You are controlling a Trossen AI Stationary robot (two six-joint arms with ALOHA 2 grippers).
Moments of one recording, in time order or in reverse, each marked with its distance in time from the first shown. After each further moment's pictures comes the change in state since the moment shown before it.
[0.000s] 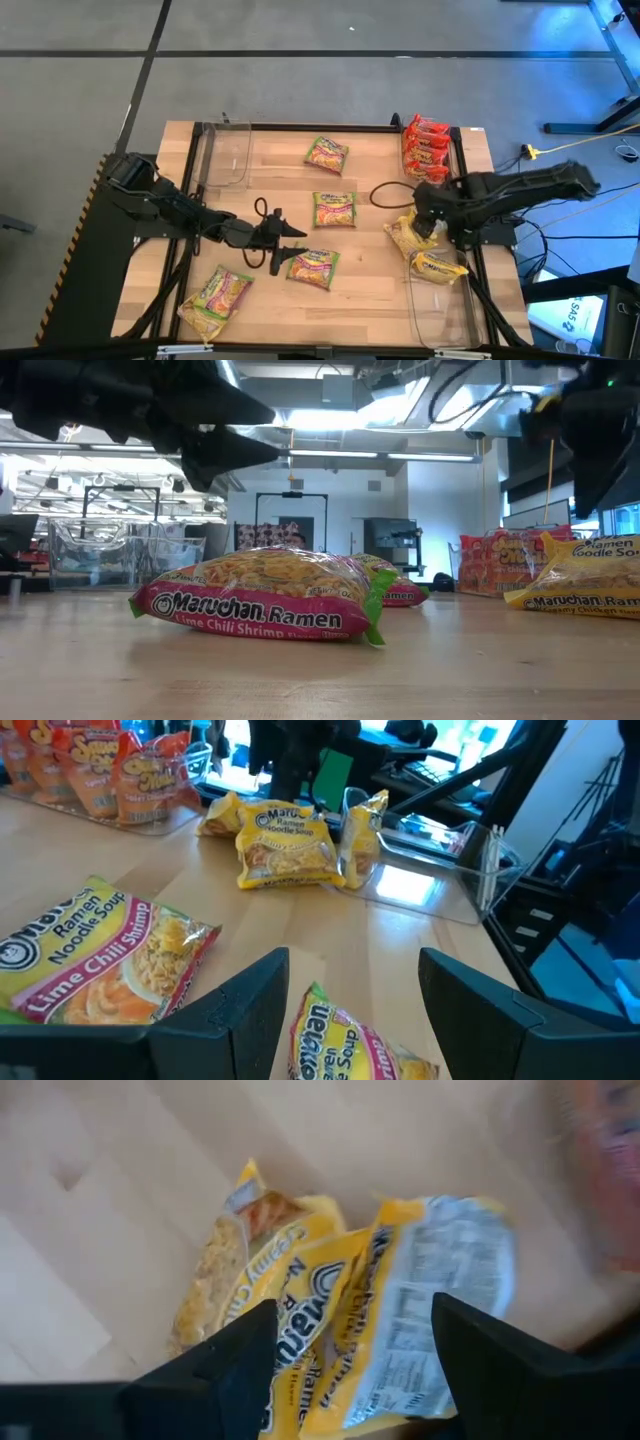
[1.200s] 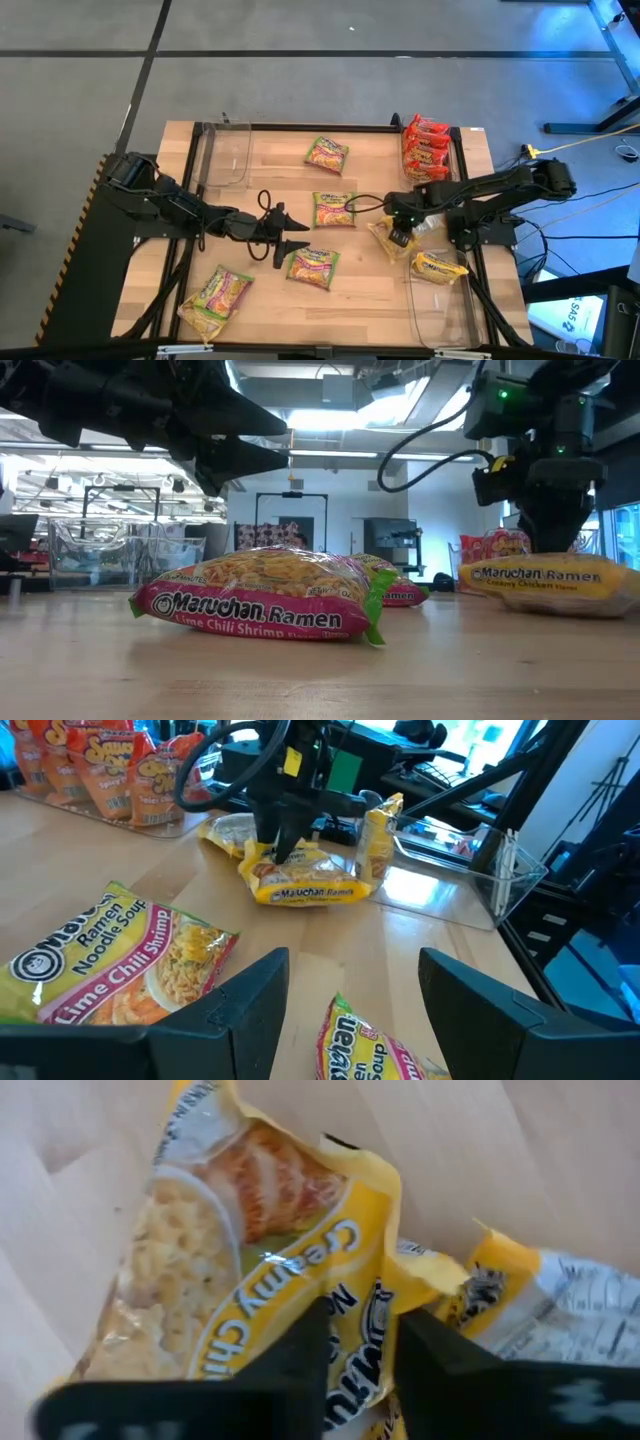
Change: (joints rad) left arm 0.075 0.000 0.002 -0.002 0.068 0.008; right arm -0.107 0.346 -0.117 0.461 -0.161 -0.296
